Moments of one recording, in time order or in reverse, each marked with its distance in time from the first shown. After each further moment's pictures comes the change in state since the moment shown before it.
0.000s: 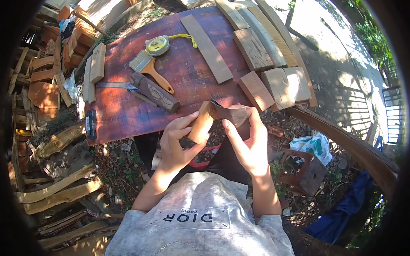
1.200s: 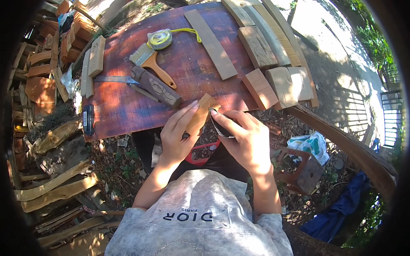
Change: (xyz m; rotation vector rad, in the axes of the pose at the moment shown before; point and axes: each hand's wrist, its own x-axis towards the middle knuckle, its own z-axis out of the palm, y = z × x) left_hand -0.001 -0.012 0.002 0.025 -0.003 -0.101; right_hand 0.009 -0.010 0.005 -0.782 -0.143 -0.512
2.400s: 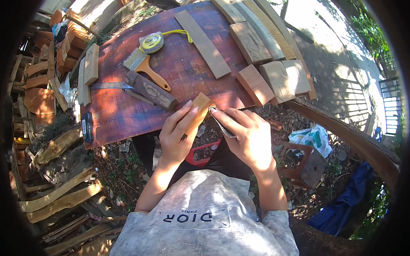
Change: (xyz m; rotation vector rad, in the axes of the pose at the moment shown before) left_hand 0.001 -0.002 0.010 0.036 0.077 0.046; right_hand -0.007 0.015 0.000 -0.118 -0.004 -0.052
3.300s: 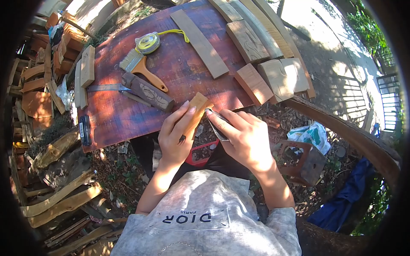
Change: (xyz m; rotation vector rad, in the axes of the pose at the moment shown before) left_hand 0.000 0.000 0.004 0.013 0.024 -0.013; right_hand 0.006 -0.002 -0.004 -0.037 -0.053 -0.058
